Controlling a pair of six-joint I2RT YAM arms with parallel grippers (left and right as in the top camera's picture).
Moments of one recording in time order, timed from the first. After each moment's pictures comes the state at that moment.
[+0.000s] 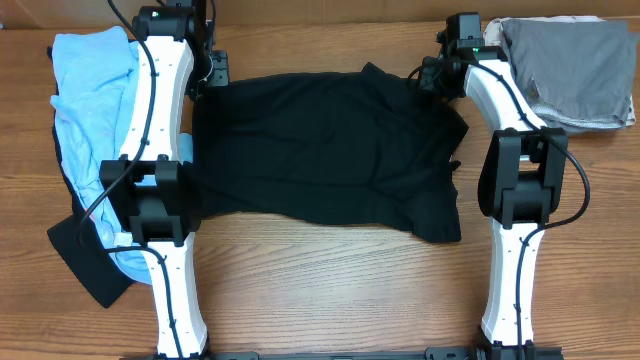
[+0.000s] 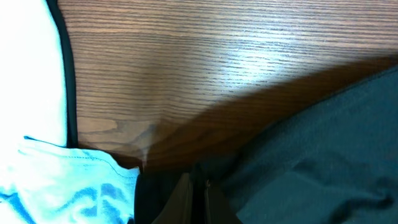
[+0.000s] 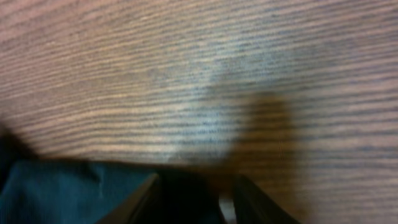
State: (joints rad) left arm -0.03 2.39 2.41 -1.32 -0.04 -0.12; right arm 0.04 2.51 2.11 -0.69 -0.11 0.25
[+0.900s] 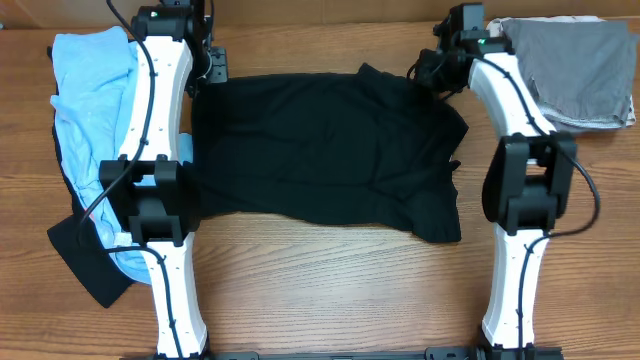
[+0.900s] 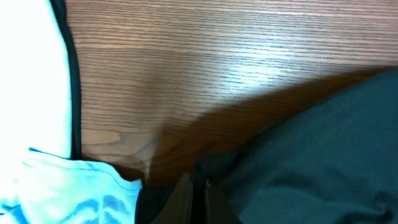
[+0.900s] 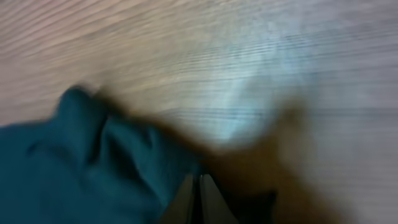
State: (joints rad) left arm -0.02 2.39 2.41 -1.29 -0.05 -0.12; right arm 0.05 2.40 2.13 -0.85 -0.25 0.26
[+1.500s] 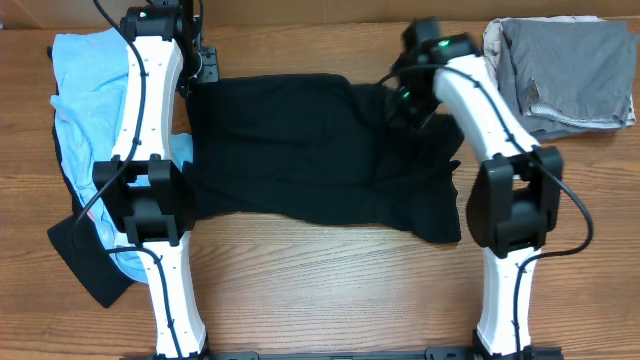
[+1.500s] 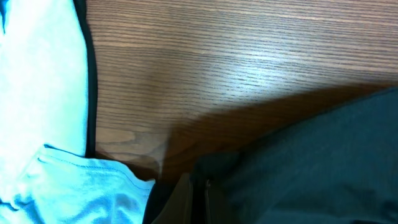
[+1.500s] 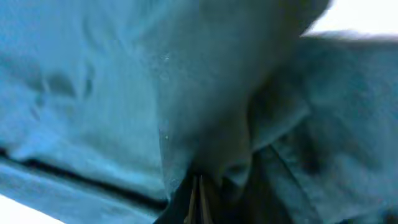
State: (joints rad) left arm 0.00 2.39 2.41 -1.29 -0.05 -0.12; right arm 0.24 2.27 2.01 -1.24 -0.25 0.23
